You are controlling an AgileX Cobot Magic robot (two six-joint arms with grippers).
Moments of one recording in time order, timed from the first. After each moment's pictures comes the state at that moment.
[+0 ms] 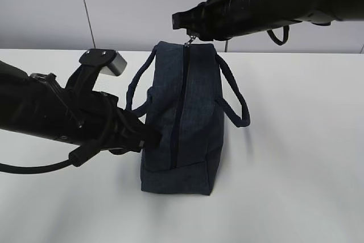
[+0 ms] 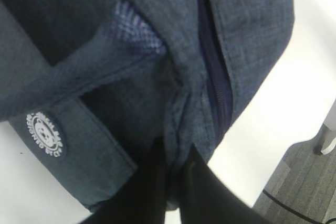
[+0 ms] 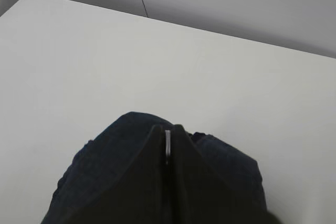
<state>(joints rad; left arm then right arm) -0.55 1.62 -0.79 -1.40 0.46 1.28 0.44 1.81 -1.36 0.34 0.19 -0.16</state>
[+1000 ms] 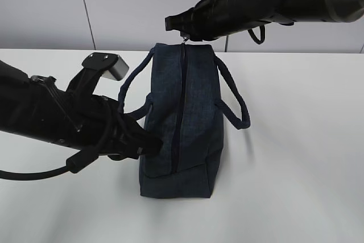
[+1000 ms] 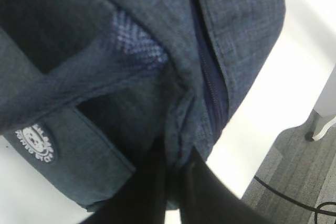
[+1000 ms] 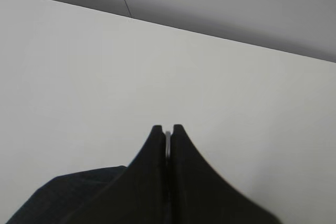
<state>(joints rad) -0.55 1.62 -0.79 -1.35 0.51 1.27 0.40 2.01 -1.57 0.34 0.23 -0.16</state>
